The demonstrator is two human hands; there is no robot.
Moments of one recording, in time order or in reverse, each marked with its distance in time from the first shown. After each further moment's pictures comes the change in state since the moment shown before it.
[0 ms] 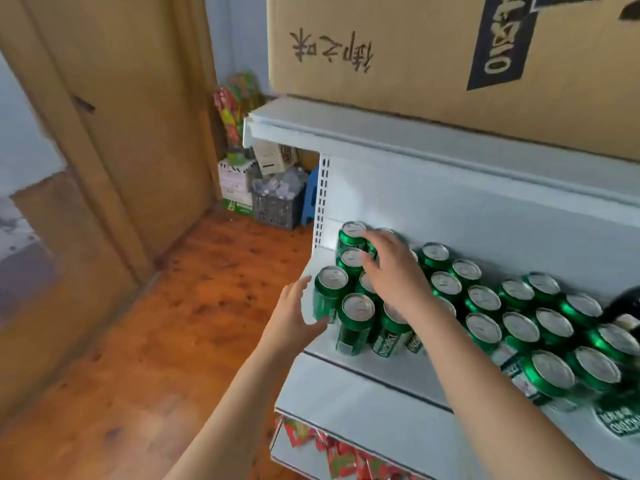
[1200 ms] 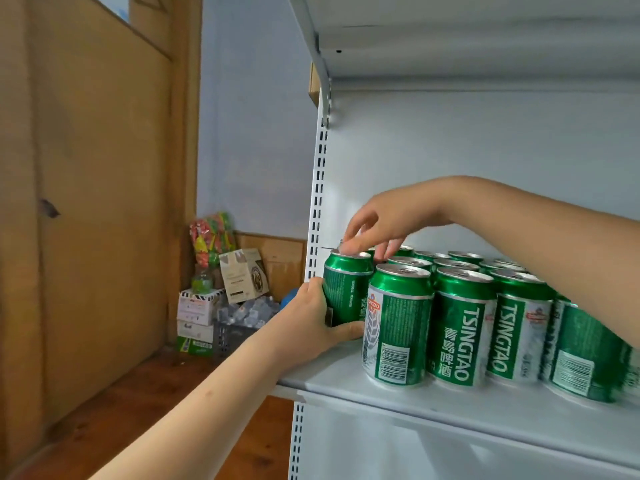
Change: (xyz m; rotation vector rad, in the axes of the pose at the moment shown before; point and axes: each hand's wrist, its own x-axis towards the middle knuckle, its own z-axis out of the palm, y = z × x) left_hand 0.095 -0.072 0.049 0.238 0.040 0.586; right_hand 0.051 0.005 0.039 -0.328 -0.281 -0.128
